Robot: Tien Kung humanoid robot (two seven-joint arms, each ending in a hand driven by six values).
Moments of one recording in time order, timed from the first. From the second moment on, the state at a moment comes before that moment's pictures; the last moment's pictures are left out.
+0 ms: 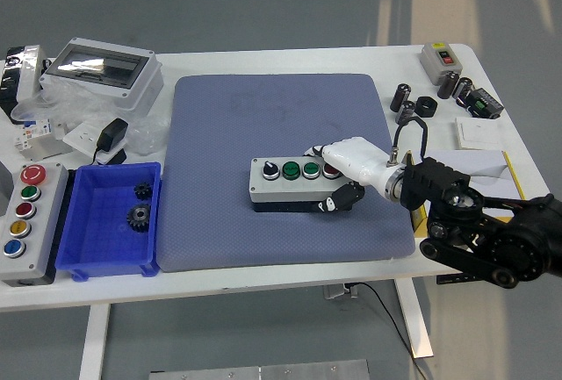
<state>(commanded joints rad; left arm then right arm) -0.04 0.14 -1.75 -0.21 1.87 -0.10 0.54 0.84 -0.45 0.16 1.24 -1.68 -0.20 -0.15</state>
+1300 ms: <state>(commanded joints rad) -0.03 0.14 -1.75 -0.21 1.87 -0.11 0.55 0.85 -0.48 0.18 1.29 -1.54 -0.16 -0.16</state>
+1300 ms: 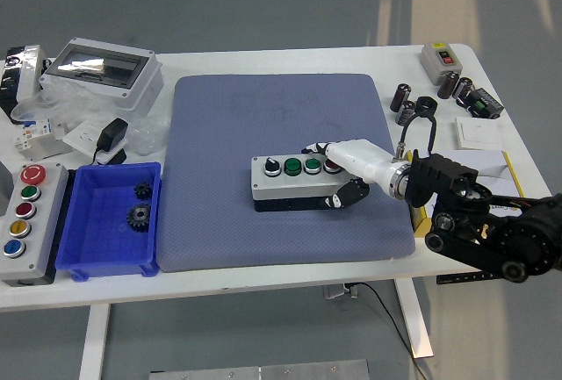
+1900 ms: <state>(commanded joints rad) -0.03 0.13 -1.76 -0.21 1.89 -0.13 0.55 0.85 -0.50 0.22 1.31 -1.52 -0.11 -0.15</state>
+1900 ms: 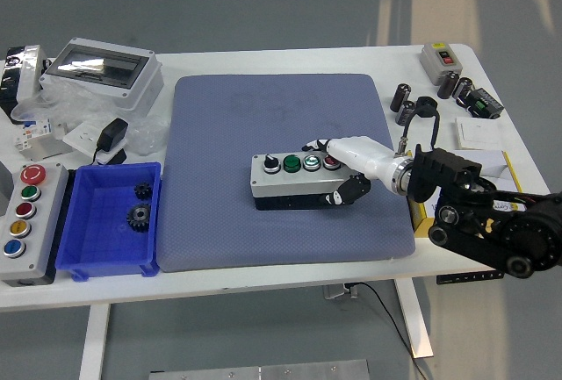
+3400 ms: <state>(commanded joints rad) -0.03 0.14 -1.77 -0.22 1.90 -0.16 0.55 0.83 -0.53 0.39 1.29 -1.19 0.06 -0.12</state>
